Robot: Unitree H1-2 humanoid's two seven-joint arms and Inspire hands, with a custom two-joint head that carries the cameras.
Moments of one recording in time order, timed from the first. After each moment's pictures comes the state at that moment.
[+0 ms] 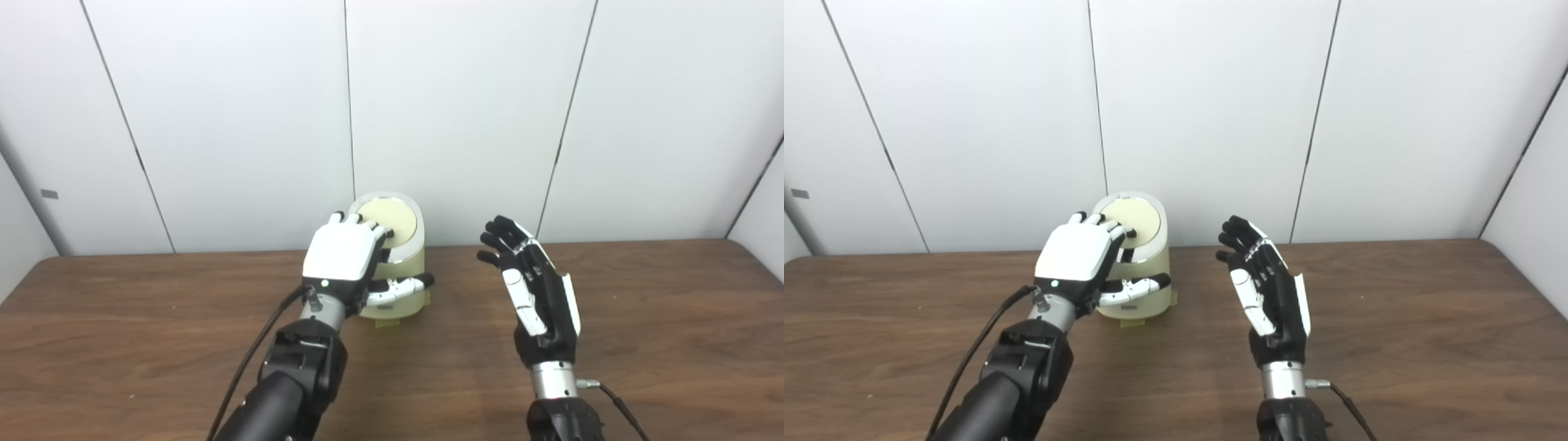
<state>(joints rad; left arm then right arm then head) -0.55 0.15 -0.51 -0.02 1.27 0.41 -0.31 -0.23 0.08 -0.02 0.02 0.07 -0.27 -0.09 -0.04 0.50</state>
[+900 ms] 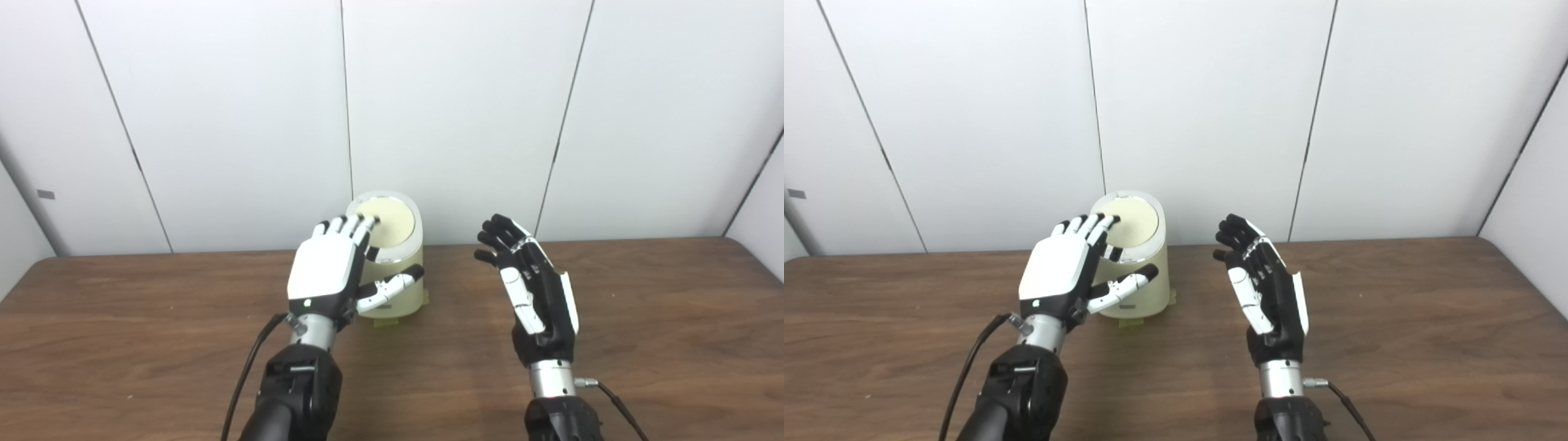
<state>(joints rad) -0.42 0.04 -0.34 -0.08 1.09 0.36 -0.05 -0.23 0.08 -0.02 0.01 0.07 -0.26 -0.08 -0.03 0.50</state>
